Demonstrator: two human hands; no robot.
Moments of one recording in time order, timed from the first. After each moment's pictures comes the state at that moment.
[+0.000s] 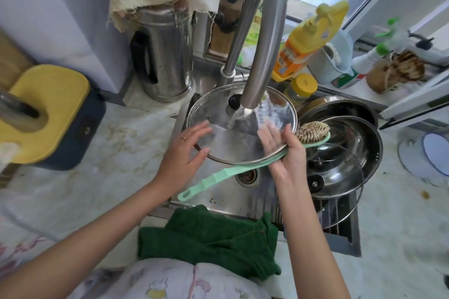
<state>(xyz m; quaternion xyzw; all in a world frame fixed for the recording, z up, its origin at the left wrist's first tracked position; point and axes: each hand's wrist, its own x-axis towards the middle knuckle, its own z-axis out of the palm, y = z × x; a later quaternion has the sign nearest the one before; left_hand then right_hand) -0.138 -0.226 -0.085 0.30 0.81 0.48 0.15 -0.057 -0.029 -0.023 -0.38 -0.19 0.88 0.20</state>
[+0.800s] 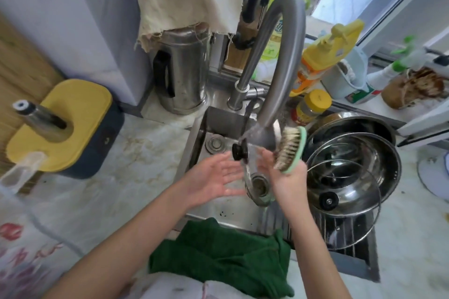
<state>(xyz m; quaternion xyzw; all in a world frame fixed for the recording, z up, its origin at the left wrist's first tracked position) -0.137 -0.205 -0.048 -0.11 0.36 0.69 0.62 -0.041 -0.061 -0.030 -0.30 -0.75 0.56 0.17</state>
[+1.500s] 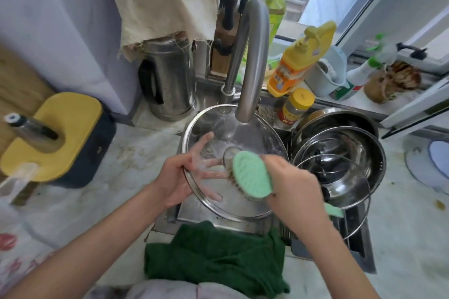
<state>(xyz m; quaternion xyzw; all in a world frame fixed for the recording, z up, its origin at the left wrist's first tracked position) -0.142 -0.229 -0.037 0.03 0.33 0.75 0.58 0.000 -0.052 0.019 -0.08 -0.99 0.07 0.09</state>
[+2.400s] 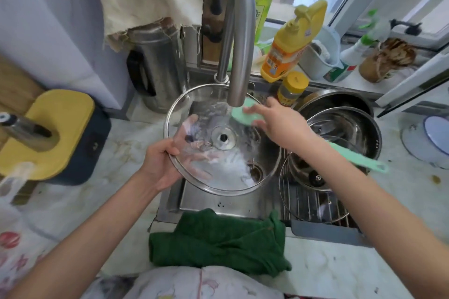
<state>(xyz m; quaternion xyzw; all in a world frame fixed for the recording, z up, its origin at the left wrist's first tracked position) -0.156 -0.238 -0.044 0.04 0.32 0.77 0.55 -0.076 0.012 0.014 -0.11 -0.99 0.07 -0.09</state>
